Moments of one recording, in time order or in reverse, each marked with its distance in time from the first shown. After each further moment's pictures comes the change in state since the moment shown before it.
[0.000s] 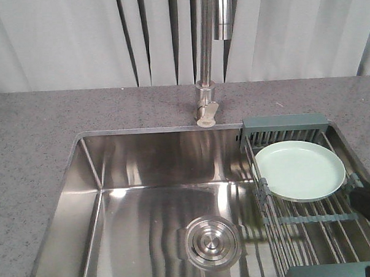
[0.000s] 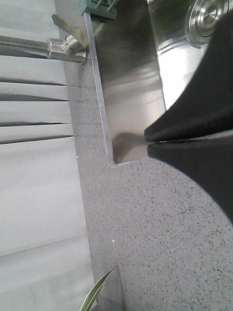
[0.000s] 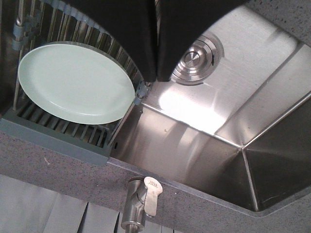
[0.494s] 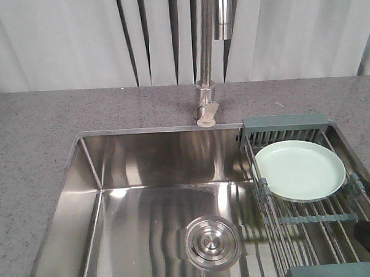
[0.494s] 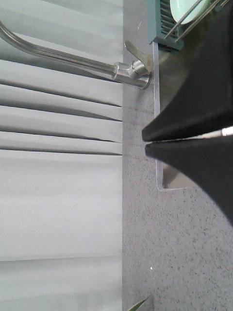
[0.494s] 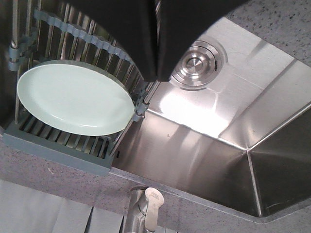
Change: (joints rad) left arm 0.000 0.171 -0.063 -0.287 -0.188 0.079; right arm 0.000 -0.197 0.176 0.009 -0.043 -0.006
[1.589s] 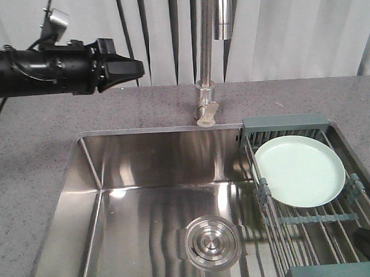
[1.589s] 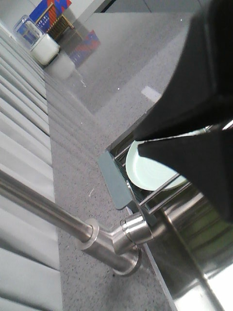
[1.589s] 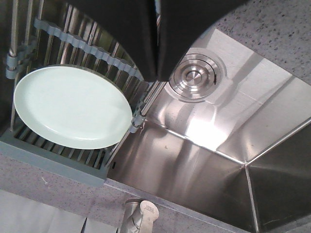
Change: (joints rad) left arm -0.289 1.497 -0.934 -0.686 0.385 0.412; right arm 0.000 0.000 0.000 -0.037 0.038 0.000
